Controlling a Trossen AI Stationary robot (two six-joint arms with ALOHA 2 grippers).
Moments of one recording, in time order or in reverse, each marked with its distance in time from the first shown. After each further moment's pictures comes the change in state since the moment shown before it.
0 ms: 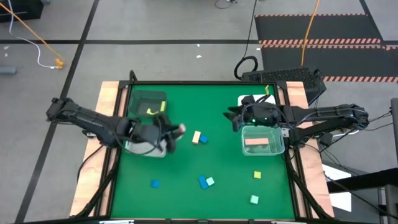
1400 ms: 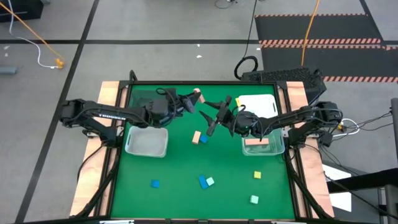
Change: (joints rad) left arm 0.284 0.234 0.001 0.786 -0.083 -0.247; right arm 0.038 0.466 -0.001 0.950 0.199 -0.844
